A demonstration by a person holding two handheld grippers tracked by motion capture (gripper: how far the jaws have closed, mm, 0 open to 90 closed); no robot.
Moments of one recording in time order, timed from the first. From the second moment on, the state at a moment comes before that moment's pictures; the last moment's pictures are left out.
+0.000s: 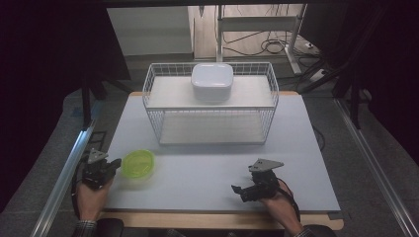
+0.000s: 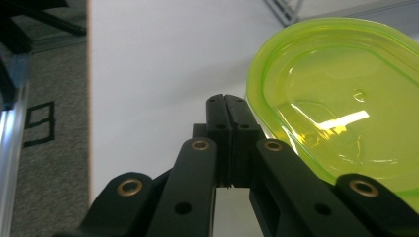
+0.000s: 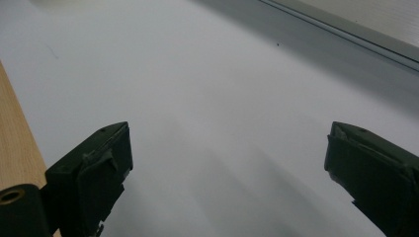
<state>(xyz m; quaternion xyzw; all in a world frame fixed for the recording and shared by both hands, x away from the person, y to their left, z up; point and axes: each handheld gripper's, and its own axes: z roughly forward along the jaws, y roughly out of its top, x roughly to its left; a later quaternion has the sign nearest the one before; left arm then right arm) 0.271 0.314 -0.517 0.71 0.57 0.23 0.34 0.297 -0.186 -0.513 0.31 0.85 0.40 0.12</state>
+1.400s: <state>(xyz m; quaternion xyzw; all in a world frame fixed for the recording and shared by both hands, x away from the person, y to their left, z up) 0.284 0.252 -0.534 0.80 0.46 0.12 0.36 0.297 -0.182 -0.517 0.30 0.86 0.39 0.12</state>
